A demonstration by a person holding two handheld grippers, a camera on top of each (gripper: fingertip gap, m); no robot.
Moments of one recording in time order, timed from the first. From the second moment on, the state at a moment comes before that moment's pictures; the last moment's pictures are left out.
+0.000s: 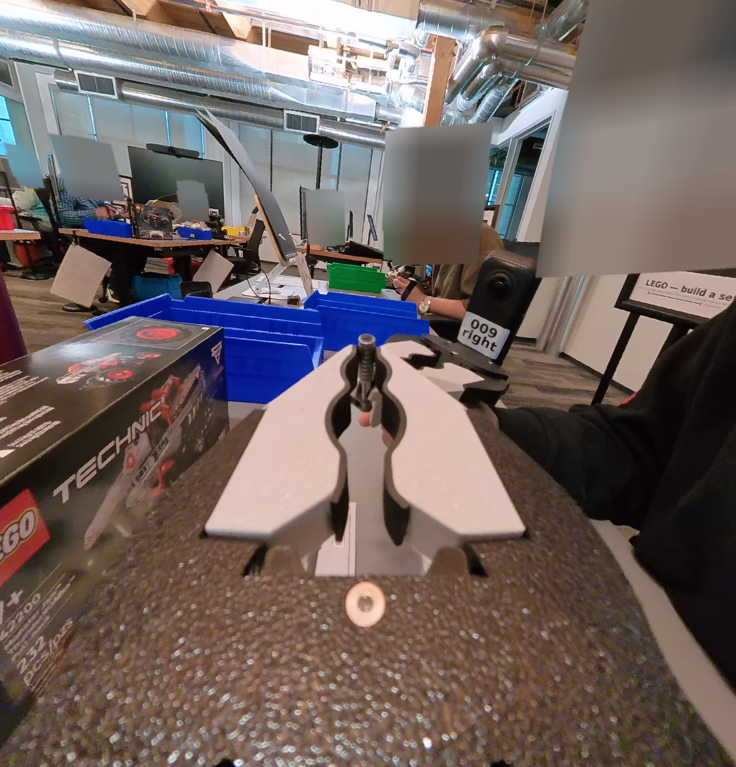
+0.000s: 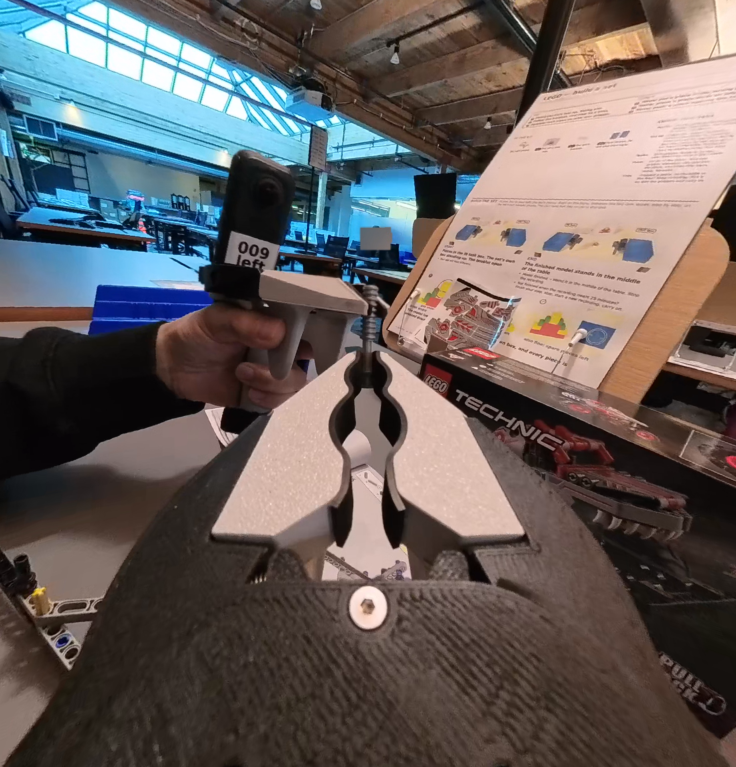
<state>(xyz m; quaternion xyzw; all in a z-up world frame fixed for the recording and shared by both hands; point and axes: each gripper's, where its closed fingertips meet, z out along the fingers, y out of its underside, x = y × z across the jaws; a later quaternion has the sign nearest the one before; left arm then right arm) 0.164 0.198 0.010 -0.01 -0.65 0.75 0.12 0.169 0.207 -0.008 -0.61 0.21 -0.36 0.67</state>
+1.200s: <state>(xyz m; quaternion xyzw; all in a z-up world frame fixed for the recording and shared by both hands) 0.158 0.191 0.022 0.02 -0.54 0.81 0.21 0.163 0.206 0.011 -0.56 0.25 -0.33 0.72</state>
